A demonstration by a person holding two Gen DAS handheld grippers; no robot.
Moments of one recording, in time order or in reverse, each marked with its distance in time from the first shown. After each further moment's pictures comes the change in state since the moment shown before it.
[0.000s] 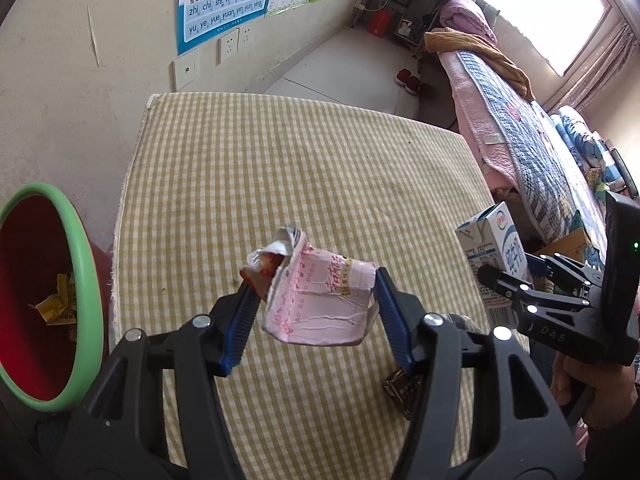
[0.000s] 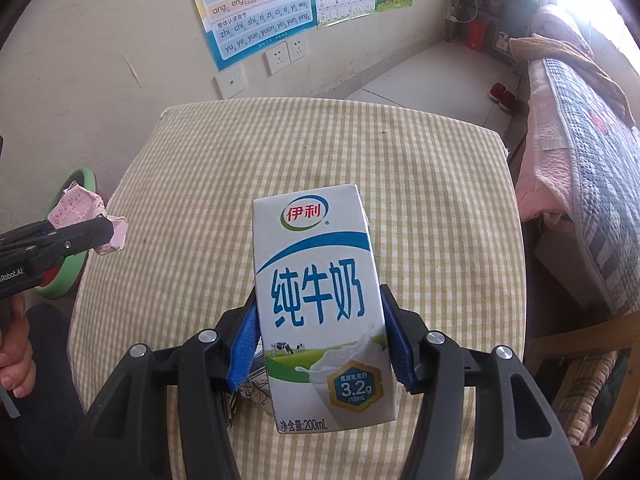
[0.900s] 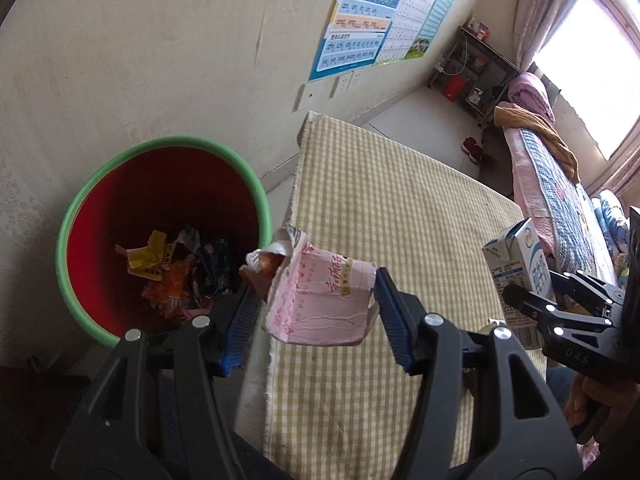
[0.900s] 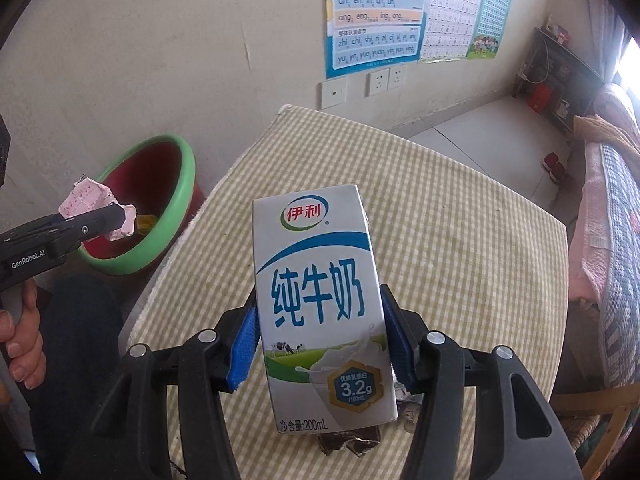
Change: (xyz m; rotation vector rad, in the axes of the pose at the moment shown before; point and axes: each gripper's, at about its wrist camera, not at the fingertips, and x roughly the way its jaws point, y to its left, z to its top) left arm -0.091 0.115 -0.054 -0.257 -0.170 0.157; right arm -0.013 0.157 0.026 -0.285 -0.024 0.087
